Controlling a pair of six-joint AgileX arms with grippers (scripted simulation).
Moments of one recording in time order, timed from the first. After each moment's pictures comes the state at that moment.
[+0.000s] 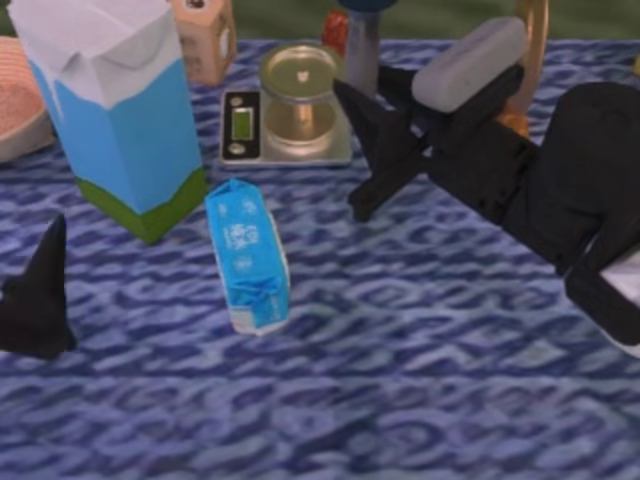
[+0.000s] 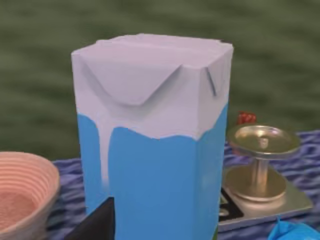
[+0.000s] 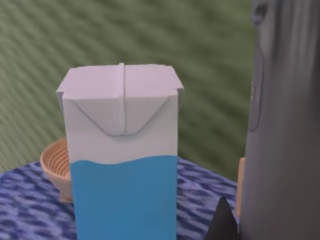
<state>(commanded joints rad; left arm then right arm) -0.12 0.30 0.18 0.11 0.15 0.01 0.63 1.60 0.75 0.89 -0.15 0.03</state>
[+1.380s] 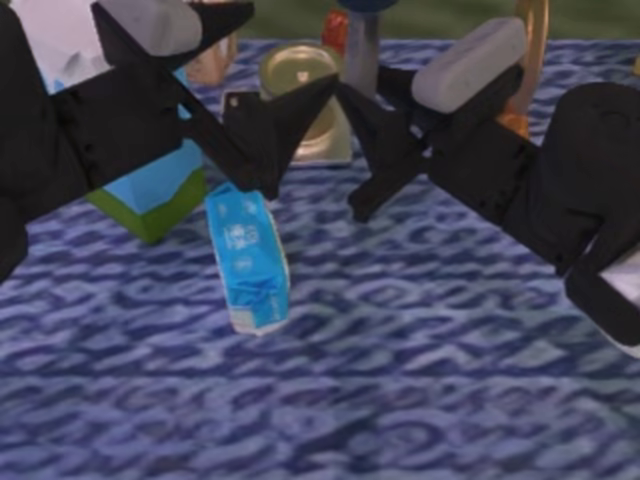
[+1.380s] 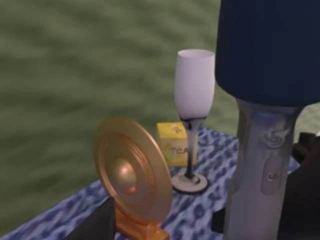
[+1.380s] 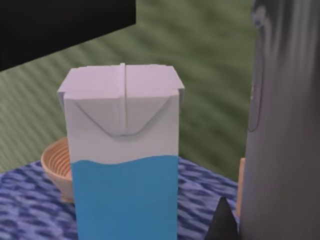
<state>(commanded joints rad) -0.44 1.25 0.74 0.48 0.51 0.01 0.63 1.60 0.75 0.89 -0.15 0.03</state>
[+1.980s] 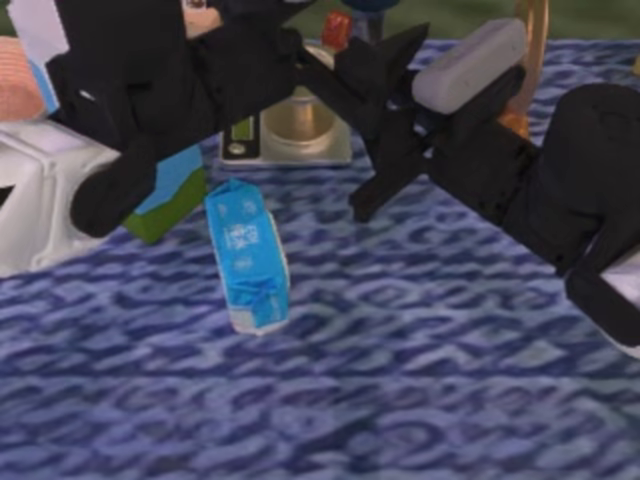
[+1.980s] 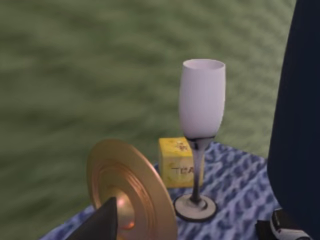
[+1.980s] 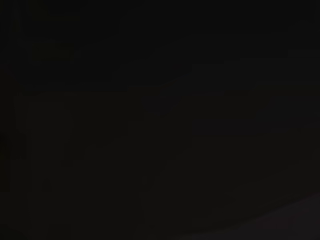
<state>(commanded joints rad) -0.57 1.55 0.97 0.56 0.39 0.01 0.63 1.60 0.75 0.89 -0.15 0.03</state>
